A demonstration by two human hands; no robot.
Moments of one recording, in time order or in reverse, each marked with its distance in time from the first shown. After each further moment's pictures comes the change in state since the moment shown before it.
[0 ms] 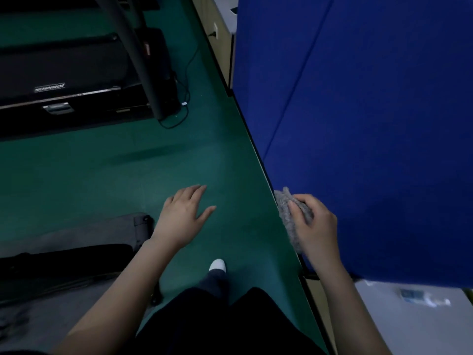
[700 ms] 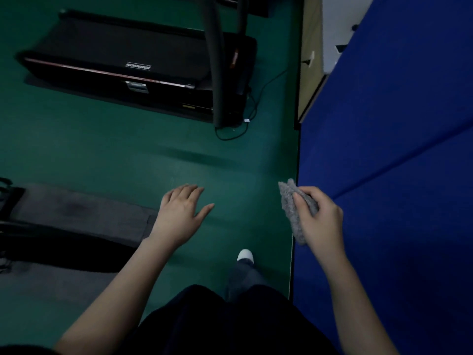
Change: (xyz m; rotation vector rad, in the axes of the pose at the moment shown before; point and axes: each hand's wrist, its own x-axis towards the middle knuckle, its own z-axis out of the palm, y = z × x) left_hand 0.195 -0.044 -0.044 -0.026 0.152 -0.474; right_hand 0.321 -0.062 0.087 0.015 -0.343 -0.283
